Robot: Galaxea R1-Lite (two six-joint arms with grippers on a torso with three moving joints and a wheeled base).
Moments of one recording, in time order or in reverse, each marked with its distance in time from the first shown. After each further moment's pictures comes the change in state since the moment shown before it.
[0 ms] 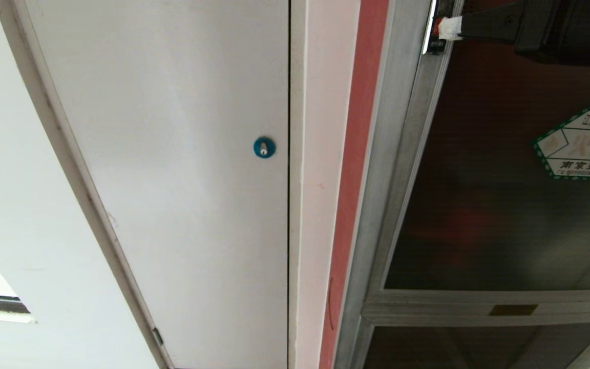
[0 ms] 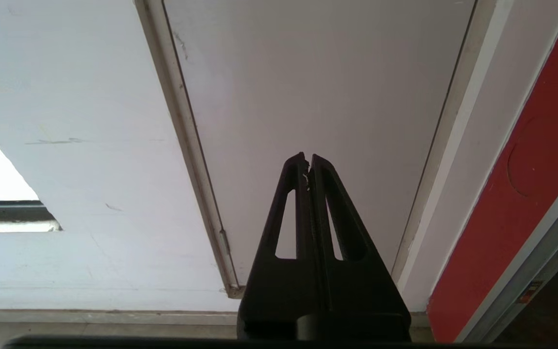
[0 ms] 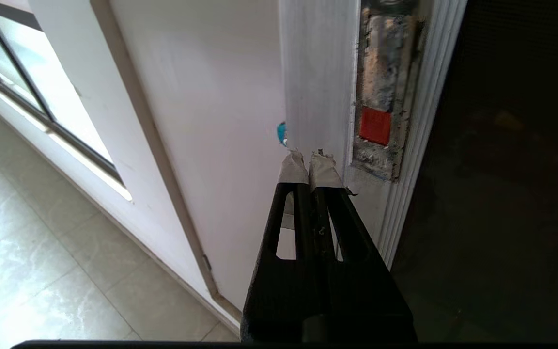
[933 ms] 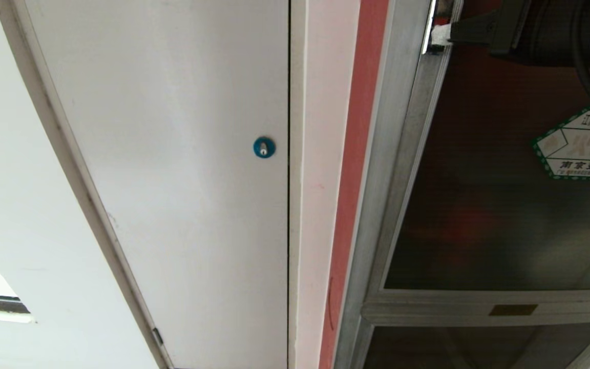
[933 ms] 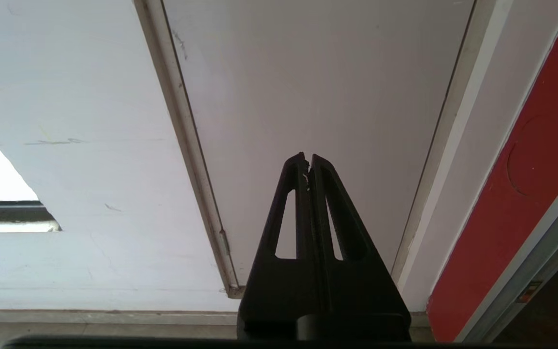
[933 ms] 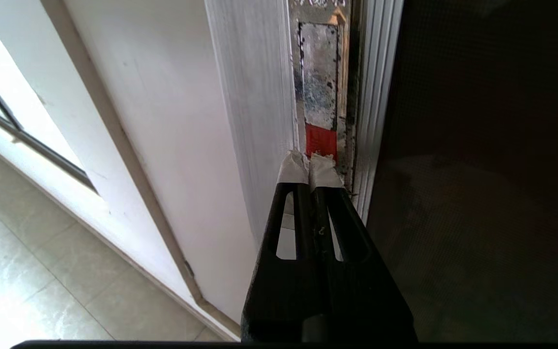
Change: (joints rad) left arm 0.000 0.000 0.000 0.000 0.000 0.000; right arm -0.033 0.062 -0.053 0.008 -0.039 0.002
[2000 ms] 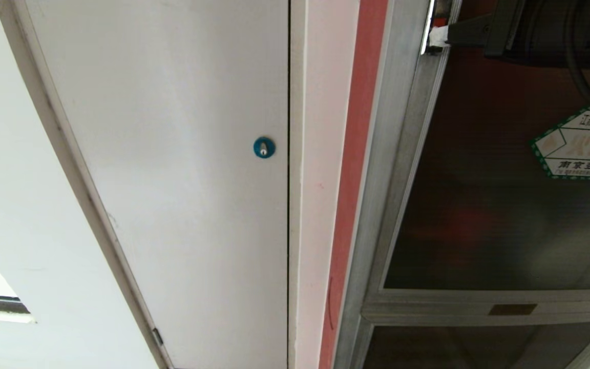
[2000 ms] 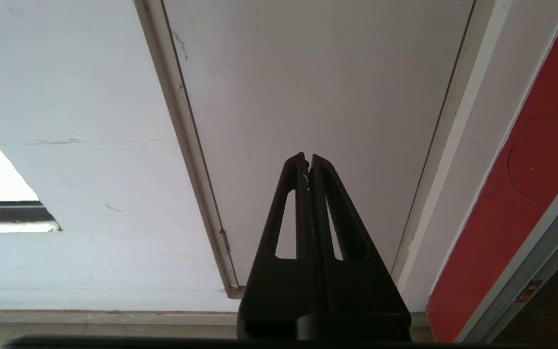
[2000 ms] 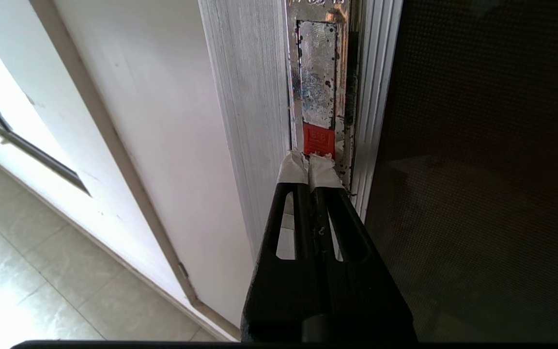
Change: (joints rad) left arm 0.000 0.000 0.000 0.000 0.000 0.000; right arm -0.002 0.014 -0.008 -0.003 -0.028 -0.002
